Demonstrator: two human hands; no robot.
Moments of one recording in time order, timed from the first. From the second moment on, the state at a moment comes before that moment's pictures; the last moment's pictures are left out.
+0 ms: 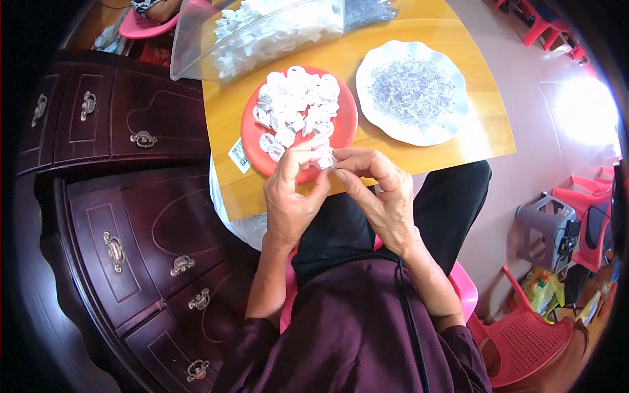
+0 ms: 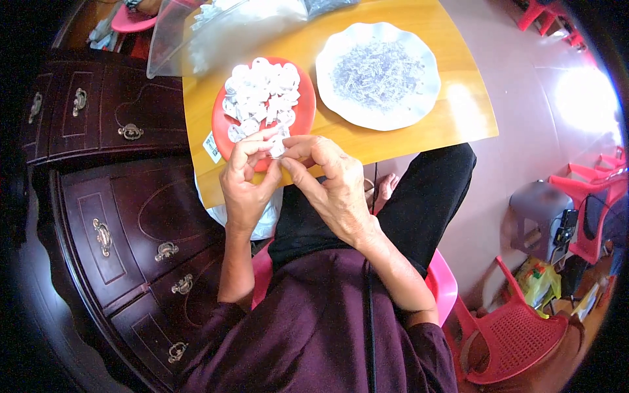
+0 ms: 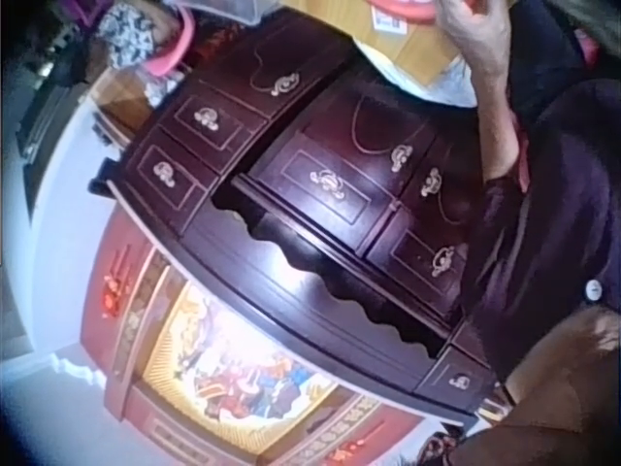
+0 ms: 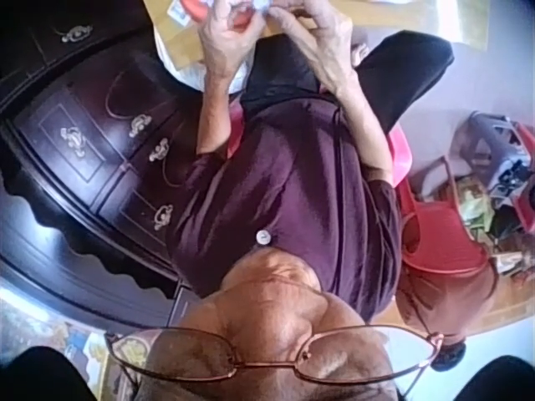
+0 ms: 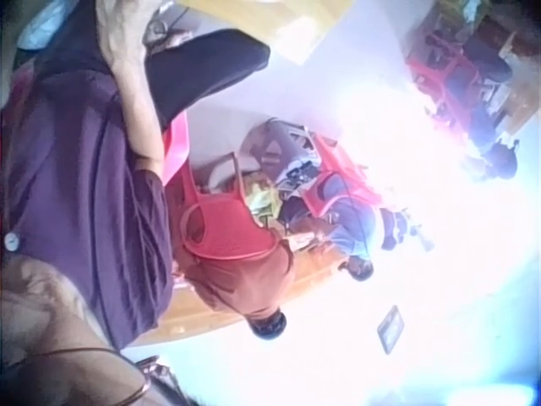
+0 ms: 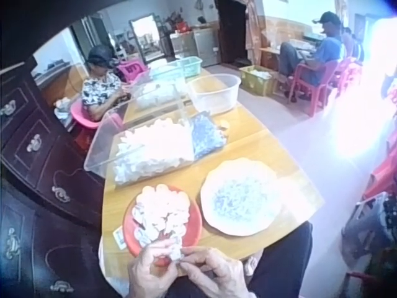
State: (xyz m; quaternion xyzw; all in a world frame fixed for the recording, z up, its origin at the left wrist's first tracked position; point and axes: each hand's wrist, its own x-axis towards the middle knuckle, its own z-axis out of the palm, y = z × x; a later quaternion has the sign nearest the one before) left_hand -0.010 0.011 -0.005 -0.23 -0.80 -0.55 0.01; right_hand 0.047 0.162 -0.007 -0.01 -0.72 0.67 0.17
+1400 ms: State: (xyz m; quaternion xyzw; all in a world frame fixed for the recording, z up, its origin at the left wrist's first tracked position) left_hand -0.005 0.020 -0.013 -0.24 -0.62 -0.74 -0.08; right_hand 0.052 0.166 -0.006 -0.11 -0.63 0.76 0.11
